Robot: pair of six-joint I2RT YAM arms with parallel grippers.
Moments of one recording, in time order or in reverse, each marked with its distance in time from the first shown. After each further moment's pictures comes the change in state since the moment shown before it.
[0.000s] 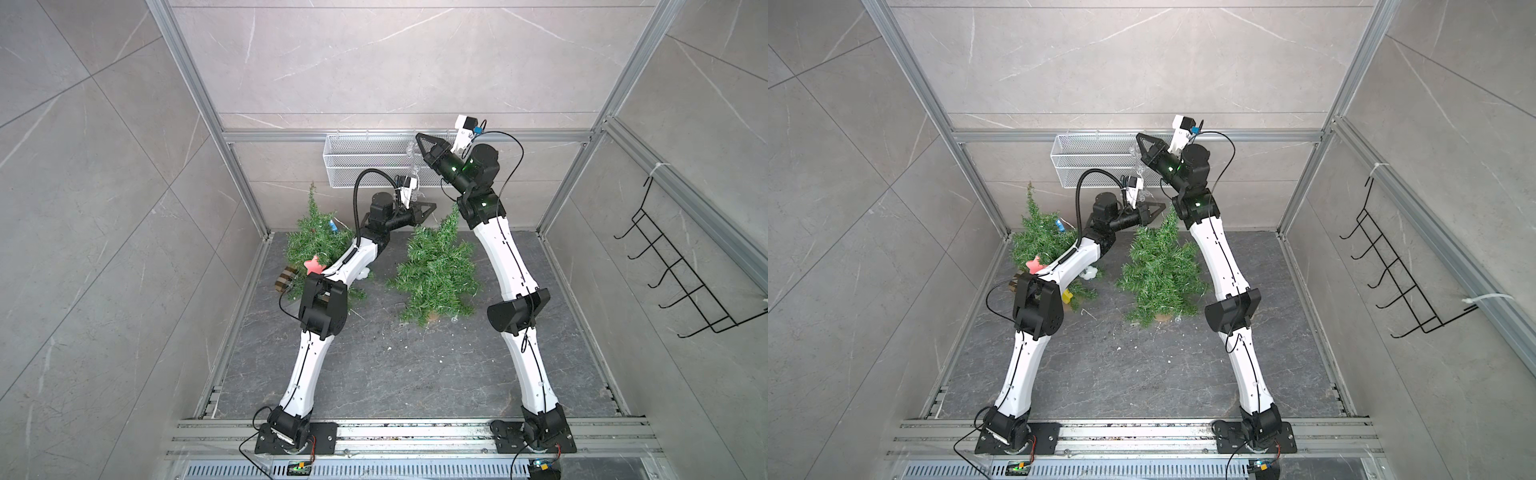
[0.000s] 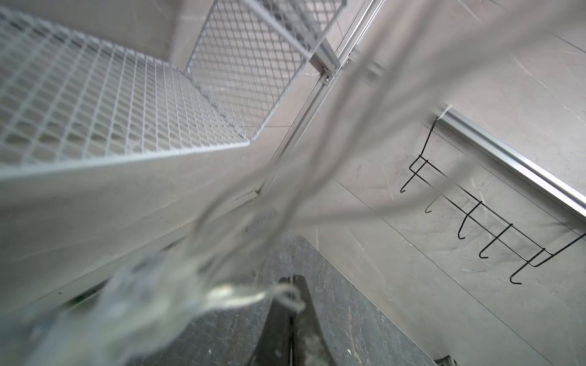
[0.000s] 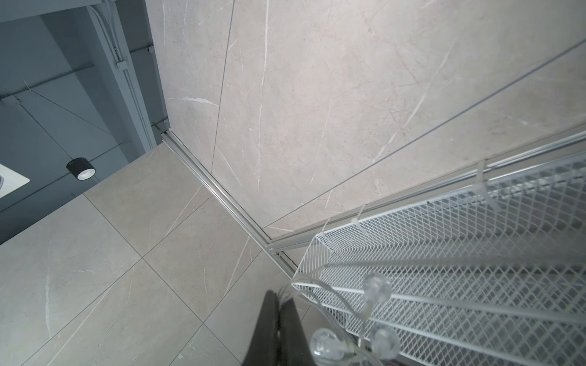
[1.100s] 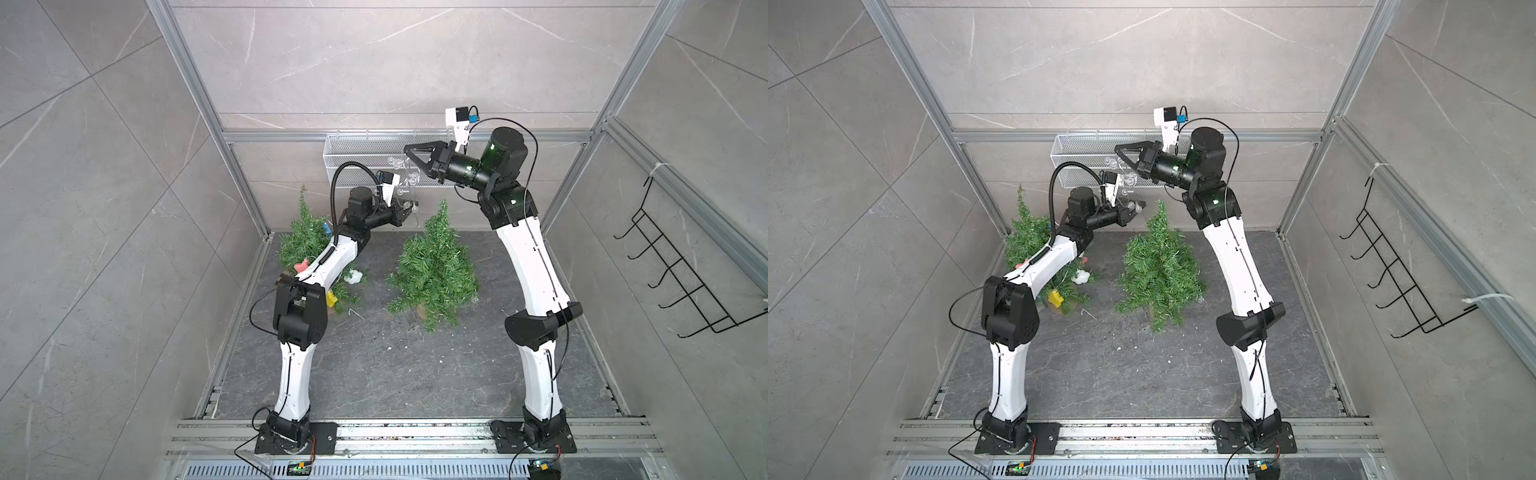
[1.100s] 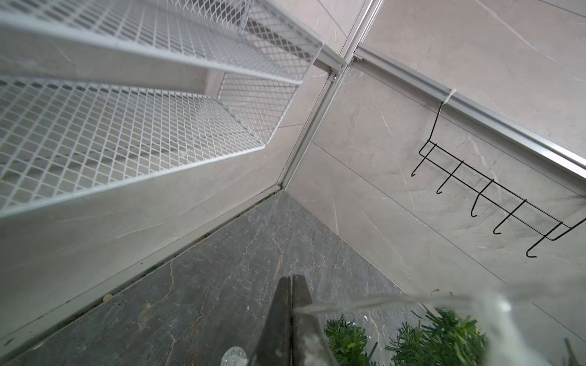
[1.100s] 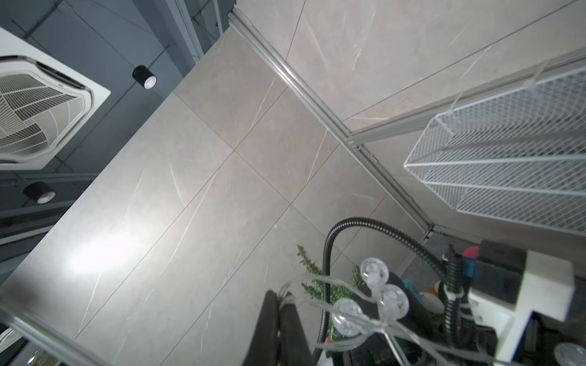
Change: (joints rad) left arm 0.071 -0.277 -0.308 -0.074 0.021 0.176; right arm 0.062 -0.319 -0.175 -0.291 -0.402 0.026
